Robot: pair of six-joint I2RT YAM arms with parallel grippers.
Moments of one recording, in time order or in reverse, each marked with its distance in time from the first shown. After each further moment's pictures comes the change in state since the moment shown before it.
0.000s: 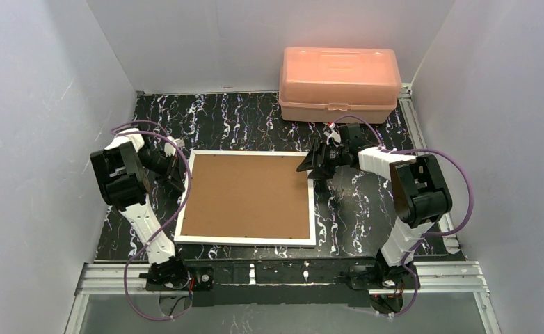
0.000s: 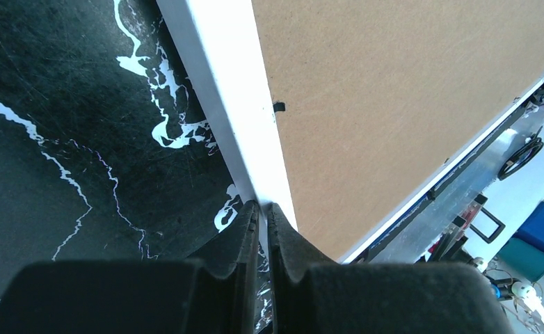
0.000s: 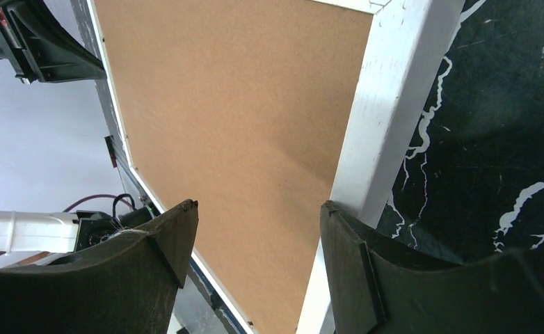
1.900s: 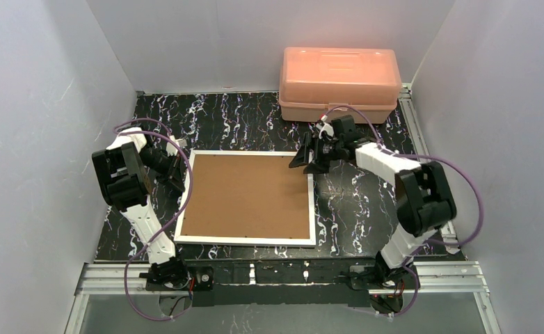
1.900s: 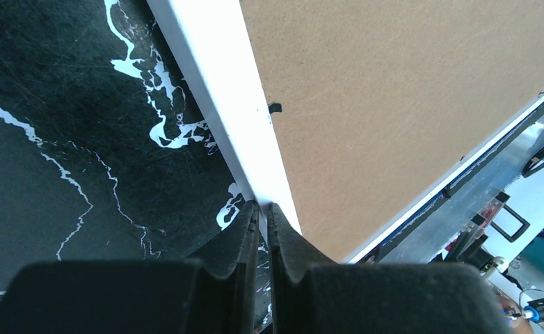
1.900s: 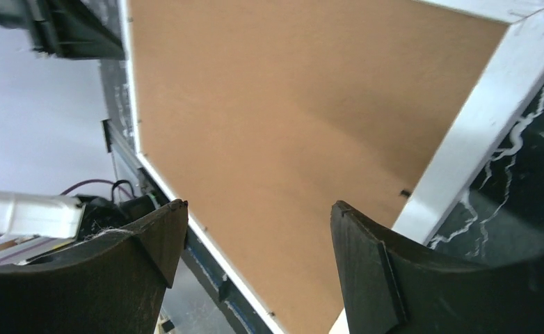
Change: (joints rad) left arm -0.025 -0.017 -0.002 0.007 -0.039 0.002; right arm 0.076 -0.045 0.100 -0.127 0.053 -0.029
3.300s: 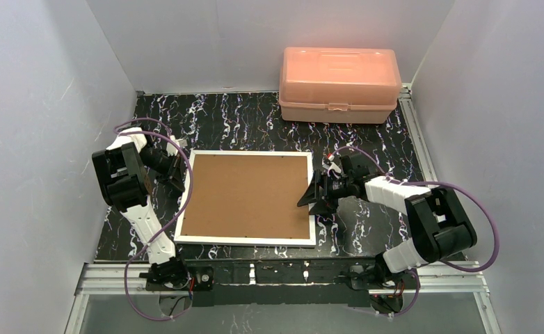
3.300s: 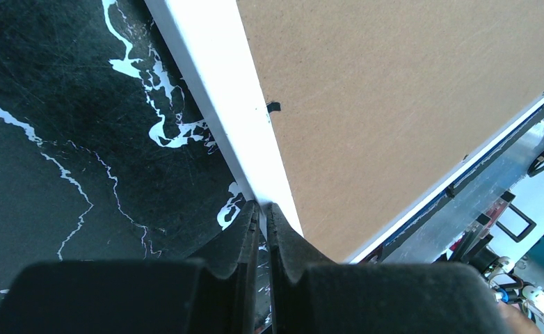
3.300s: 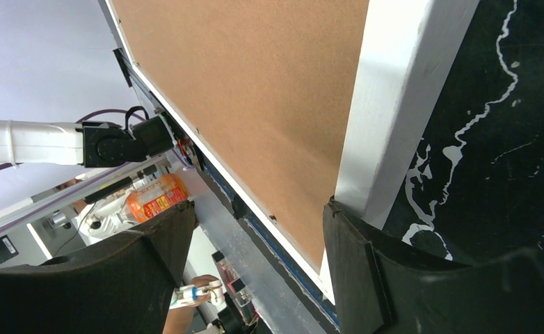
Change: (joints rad) left arm -0.004 -0.008 -0.006 0.006 -0.006 0.005; right arm 0.019 -0.255 -0.452 0.079 -0.139 0.133
